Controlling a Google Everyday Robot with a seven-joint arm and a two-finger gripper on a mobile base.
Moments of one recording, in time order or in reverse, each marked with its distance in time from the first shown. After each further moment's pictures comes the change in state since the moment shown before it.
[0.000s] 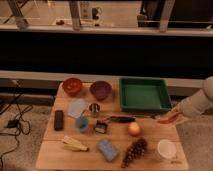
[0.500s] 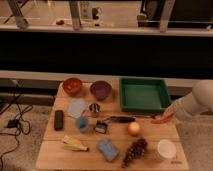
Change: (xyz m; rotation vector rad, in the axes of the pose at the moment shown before) arm -0.084 0.003 -0.026 0.086 0.225 -0.041
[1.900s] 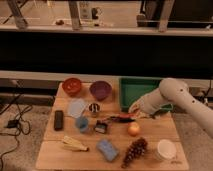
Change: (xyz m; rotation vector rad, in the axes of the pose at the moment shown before) arm -0.120 -0.098 0.099 0.012 -0.381 -0.005
